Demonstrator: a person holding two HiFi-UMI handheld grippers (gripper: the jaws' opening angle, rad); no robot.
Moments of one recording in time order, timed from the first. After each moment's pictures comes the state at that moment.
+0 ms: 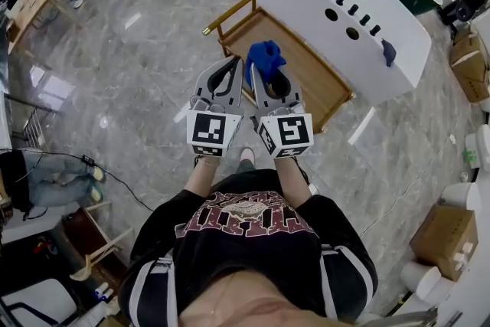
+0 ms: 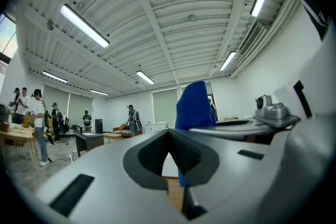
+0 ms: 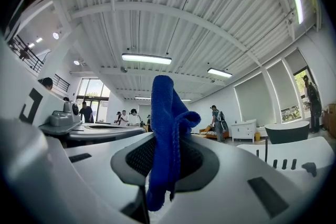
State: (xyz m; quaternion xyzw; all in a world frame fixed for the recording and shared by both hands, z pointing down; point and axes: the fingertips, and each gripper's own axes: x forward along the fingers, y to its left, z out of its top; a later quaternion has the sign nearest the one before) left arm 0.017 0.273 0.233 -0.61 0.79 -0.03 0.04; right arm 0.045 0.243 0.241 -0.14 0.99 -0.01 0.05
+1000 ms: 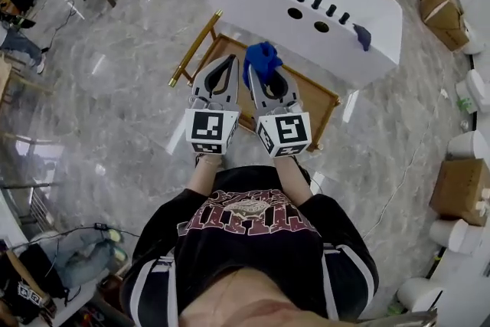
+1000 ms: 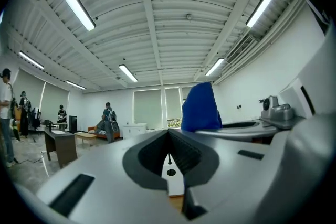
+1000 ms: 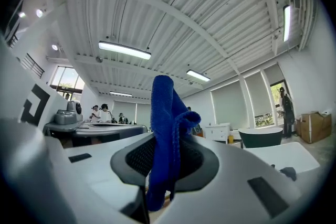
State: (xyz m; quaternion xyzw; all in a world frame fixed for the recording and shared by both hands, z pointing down) left arm -0.064 0.102 0.245 -0.70 0.72 -0.01 0.03; right arm -0.020 0.084 0.255 -0.27 0.96 -0.01 0.04
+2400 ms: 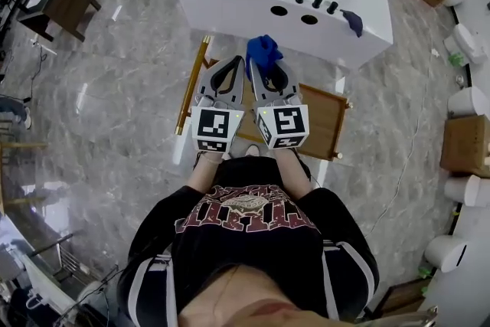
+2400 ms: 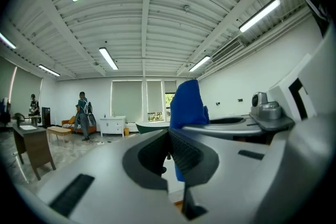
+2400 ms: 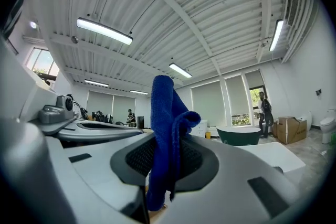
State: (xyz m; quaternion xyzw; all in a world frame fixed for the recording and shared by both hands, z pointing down) left arm -0.143 -0.054 0.279 -0.79 0.61 -0.05 0.00; right arm -0.111 -0.072 0.282 -0.40 0.92 -0.02 0.01
